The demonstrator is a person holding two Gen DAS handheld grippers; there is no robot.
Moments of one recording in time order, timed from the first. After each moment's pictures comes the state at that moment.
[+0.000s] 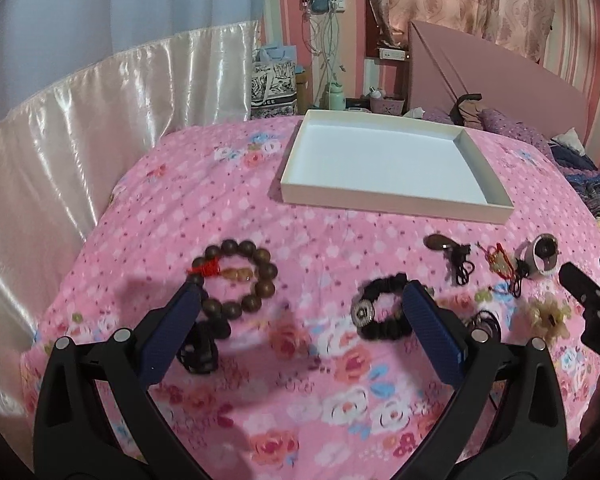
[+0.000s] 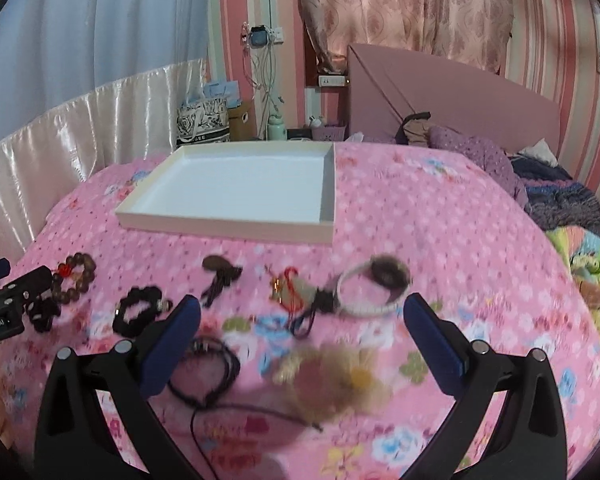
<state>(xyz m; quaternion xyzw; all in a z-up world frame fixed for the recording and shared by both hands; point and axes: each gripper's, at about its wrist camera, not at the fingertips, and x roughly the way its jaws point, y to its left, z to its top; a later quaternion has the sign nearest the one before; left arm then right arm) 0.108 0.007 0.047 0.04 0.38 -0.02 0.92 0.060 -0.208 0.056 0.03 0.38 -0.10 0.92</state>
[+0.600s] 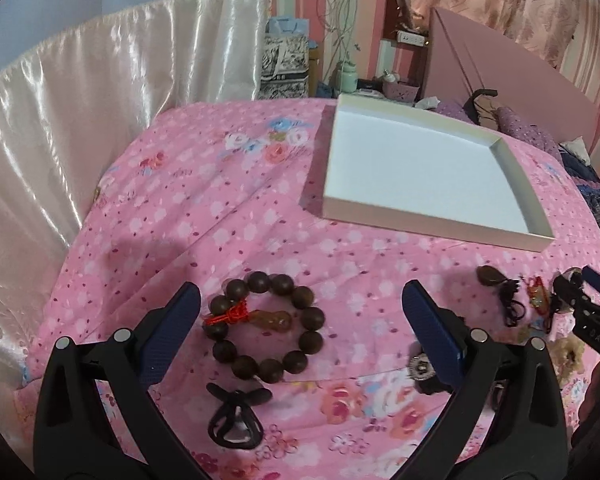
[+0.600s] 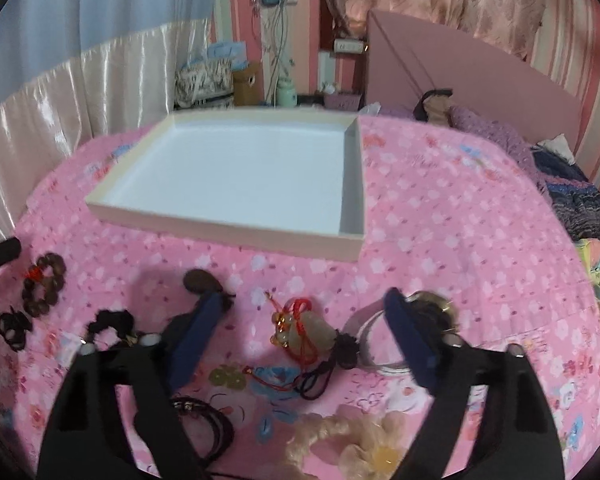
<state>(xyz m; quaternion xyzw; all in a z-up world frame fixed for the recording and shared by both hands) 0.189 0.056 0.030 0.01 0.43 -0.02 0.90 0.138 -0.212 0.004 0.03 0.46 -0.07 0.88</state>
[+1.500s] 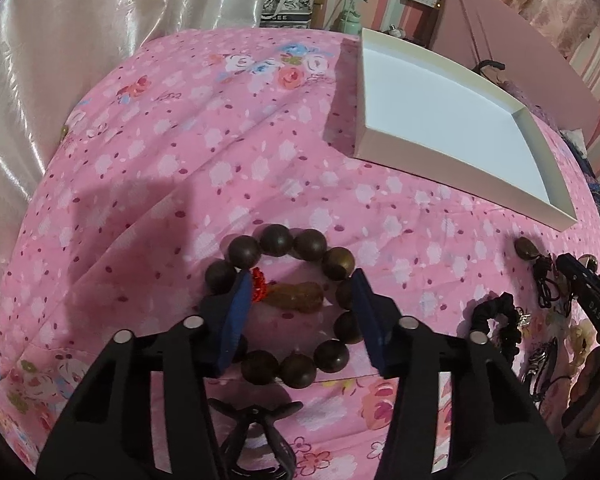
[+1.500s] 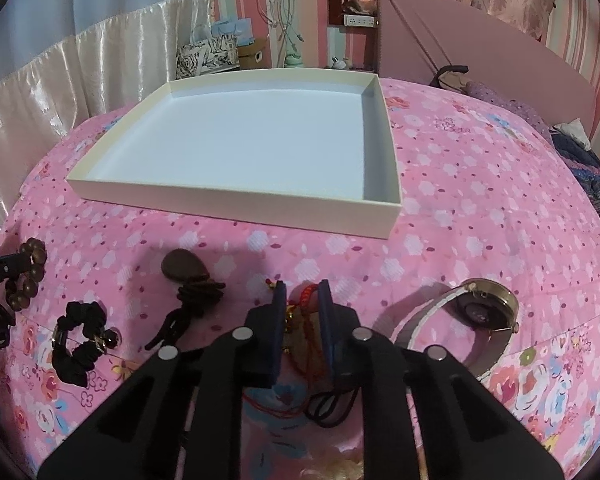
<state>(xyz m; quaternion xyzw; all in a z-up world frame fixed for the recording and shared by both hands) 0.222 0.079 -0.031 -0.03 0.51 -0.04 0.86 0.157 -0.215 -0.031 0.04 0.48 -0.06 0.87</state>
